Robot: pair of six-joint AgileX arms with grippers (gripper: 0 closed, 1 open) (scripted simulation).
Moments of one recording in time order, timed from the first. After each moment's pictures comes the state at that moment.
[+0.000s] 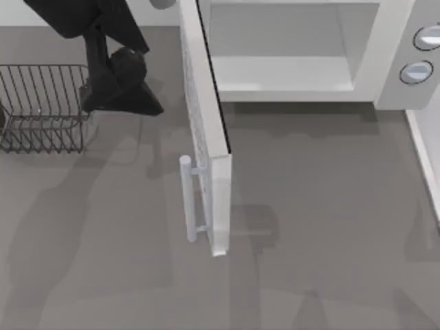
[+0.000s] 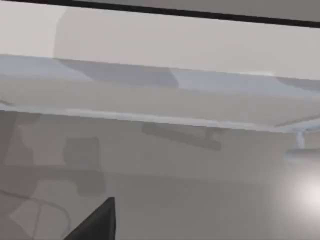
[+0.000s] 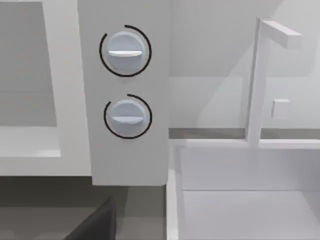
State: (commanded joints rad) left arm -0.38 1.79 1.95 -1.48 0.43 0.92; right arm 0.00 0.00 0.00 0.00 0.00 0.00
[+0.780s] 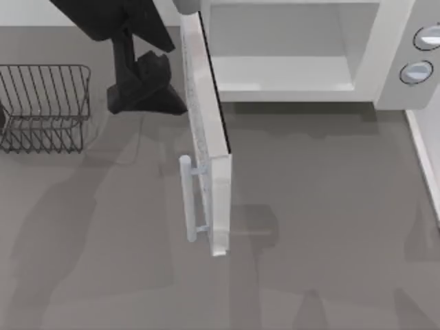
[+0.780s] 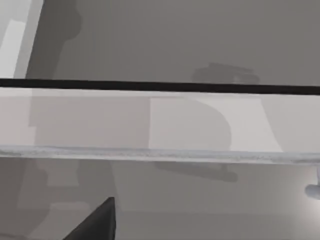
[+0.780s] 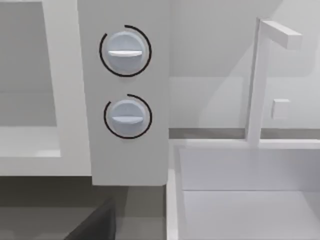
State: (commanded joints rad) left arm -0.42 1.81 1.93 -1.38 0.44 0.93; right arm 0.00 0.00 0.00 0.00 0.00 0.00
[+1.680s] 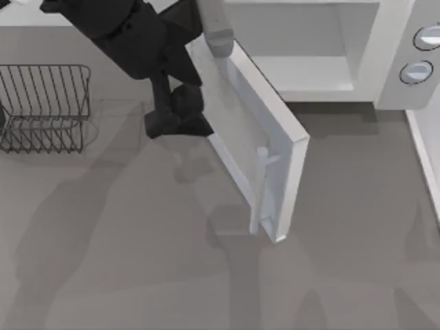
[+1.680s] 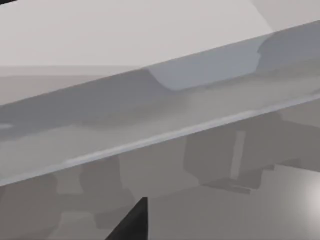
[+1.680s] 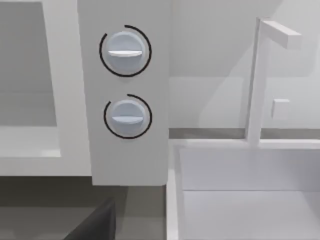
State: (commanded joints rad) left arm -0.48 1.81 1.73 -1.16 0.42 0.86; right arm 0.00 0.00 0.00 0.00 0.00 0.00
